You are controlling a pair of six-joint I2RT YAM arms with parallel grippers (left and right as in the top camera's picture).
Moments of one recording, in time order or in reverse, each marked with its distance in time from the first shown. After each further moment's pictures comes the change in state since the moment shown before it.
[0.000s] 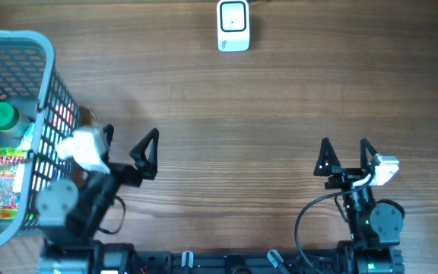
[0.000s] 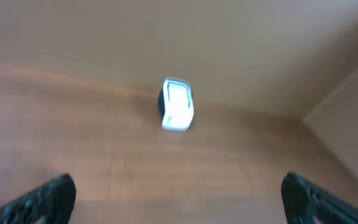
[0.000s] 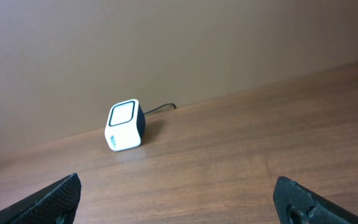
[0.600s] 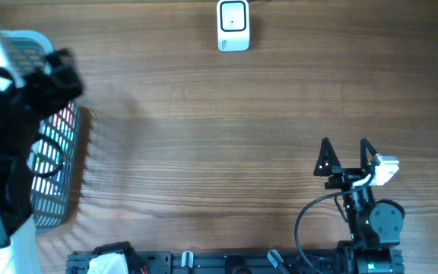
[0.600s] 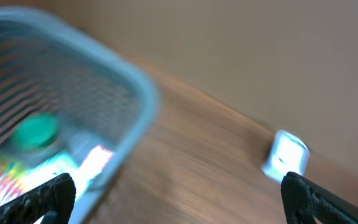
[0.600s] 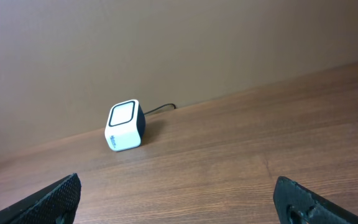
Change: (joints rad) left arm 0.175 0.665 1.044 -0.674 -0.400 -0.042; right arm 0.000 0.000 0.000 0.001 0.001 0.000
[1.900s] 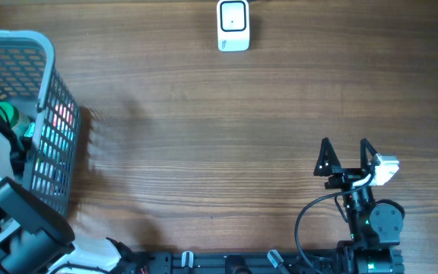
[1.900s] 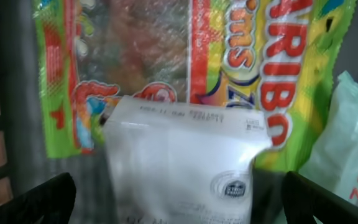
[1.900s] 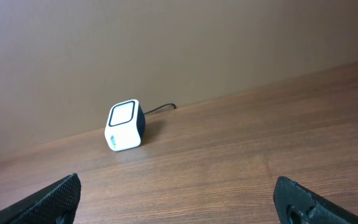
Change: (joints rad) left arm 0.528 0.571 -0.517 0.127 -0.214 -0.496; right arm 0.000 0.000 0.000 0.000 0.000 0.000
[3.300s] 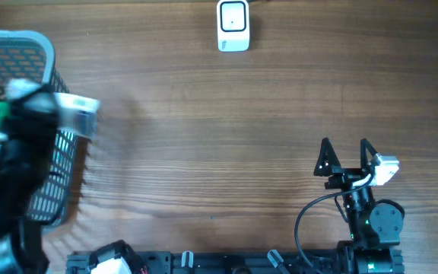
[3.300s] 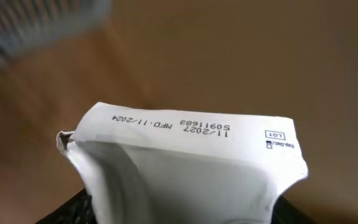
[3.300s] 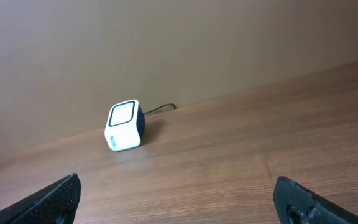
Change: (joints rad) left arm -0.340 -0.827 0.236 -0.037 0.684 -0.090; right arm 0.000 0.000 0.000 0.000 0.000 0.000
